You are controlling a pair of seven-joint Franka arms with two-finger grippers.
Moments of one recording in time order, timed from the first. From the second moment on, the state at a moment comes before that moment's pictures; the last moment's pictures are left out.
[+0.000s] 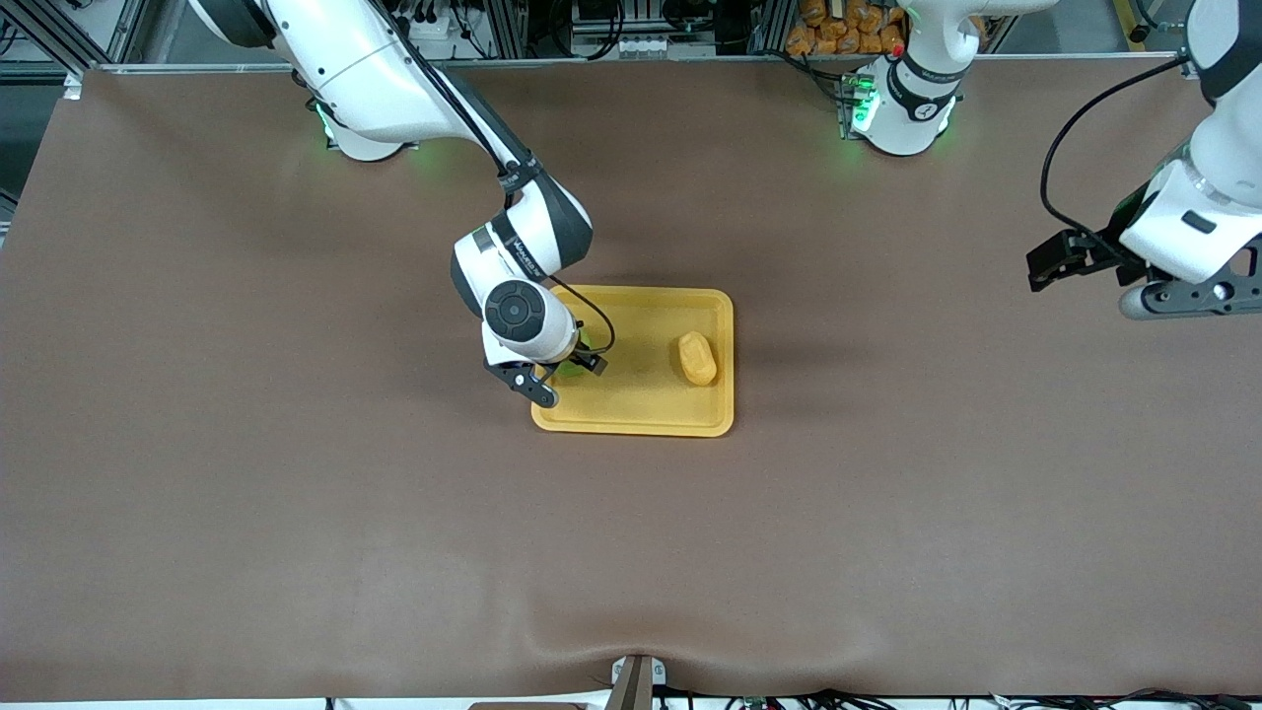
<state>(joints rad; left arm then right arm) -0.02 0.01 -0.10 -1.63 0.08 1.63 -0.16 0.61 0.66 0.04 -1.66 0.20 2.17 1.12</state>
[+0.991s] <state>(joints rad) 0.01 -0.05 -0.10 -1.62 0.05 1.53 -0.04 0.52 0.63 0.01 -1.45 0.19 1.84 1.09</state>
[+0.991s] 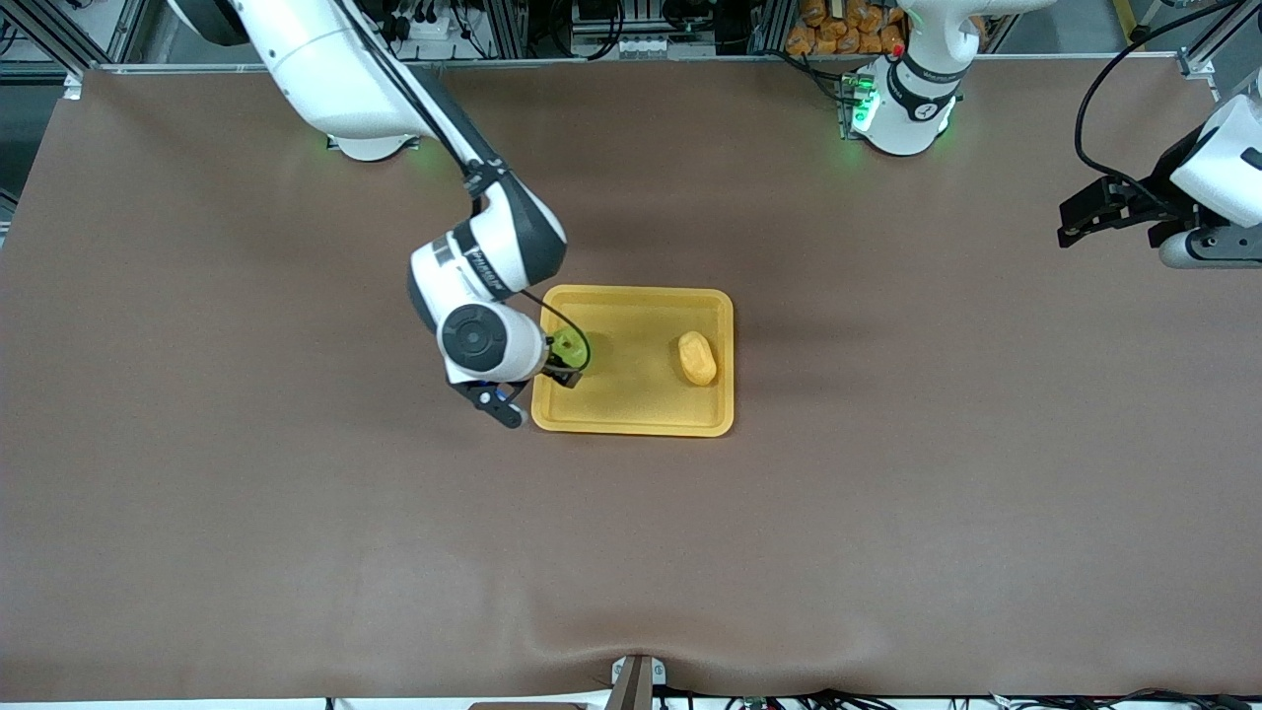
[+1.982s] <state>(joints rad) 0.01 -0.03 -0.10 -1.61 0.05 1.53 -0.04 0.14 0.57 0.18 -1.20 0.18 1.58 0.97</state>
